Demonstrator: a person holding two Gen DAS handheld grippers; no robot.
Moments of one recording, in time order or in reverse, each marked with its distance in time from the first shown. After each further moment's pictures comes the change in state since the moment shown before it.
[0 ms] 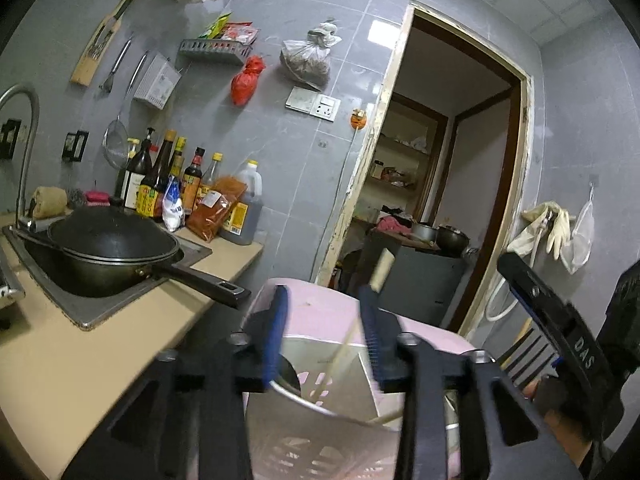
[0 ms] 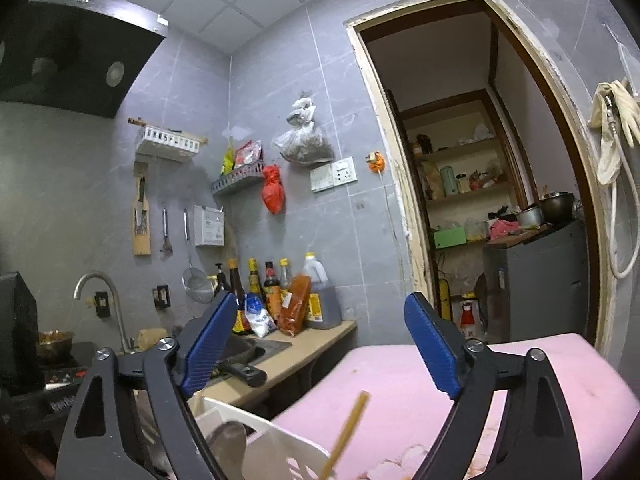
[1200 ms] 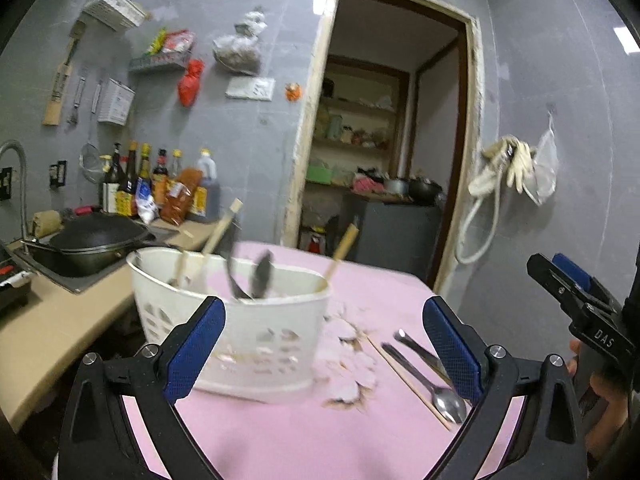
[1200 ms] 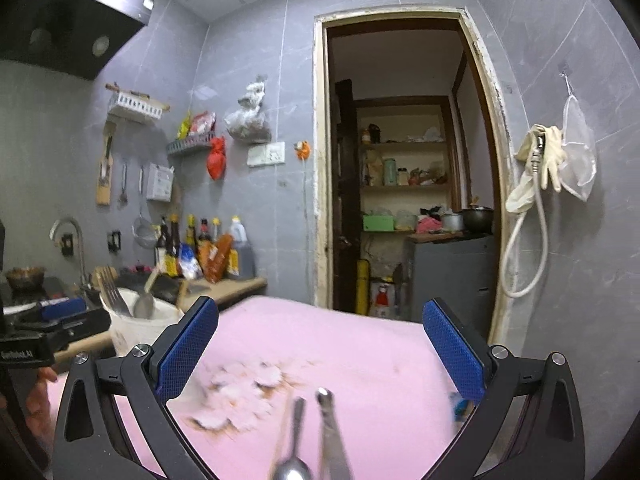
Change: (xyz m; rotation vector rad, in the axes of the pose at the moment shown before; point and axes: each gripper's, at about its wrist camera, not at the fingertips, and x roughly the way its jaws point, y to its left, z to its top) left arm -0.052 -0.156 -0.058 0.193 0.132 -0.005; right arm -0.161 -0.097 0.031 -0.159 0.145 -0.206
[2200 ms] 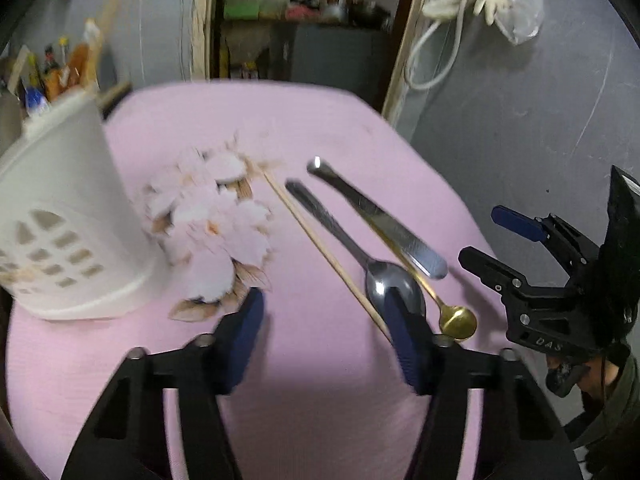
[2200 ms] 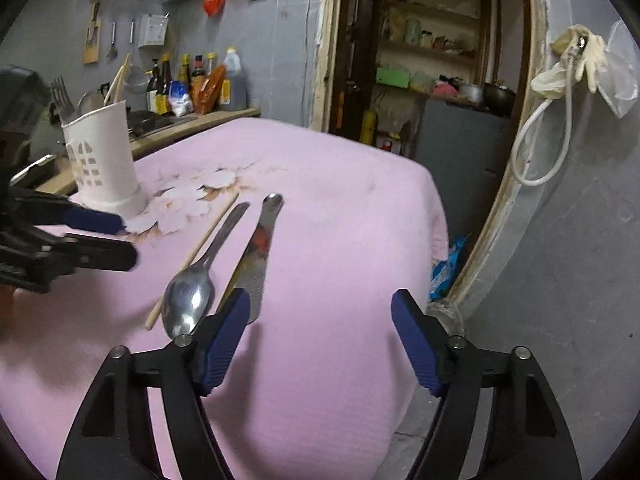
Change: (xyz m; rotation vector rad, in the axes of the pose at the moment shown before) left arm 0.135 -0.077 -0.058 0.094 0.682 -0.191; right arm 0.040 -0.055 -0.093 -0.093 0.574 0.064
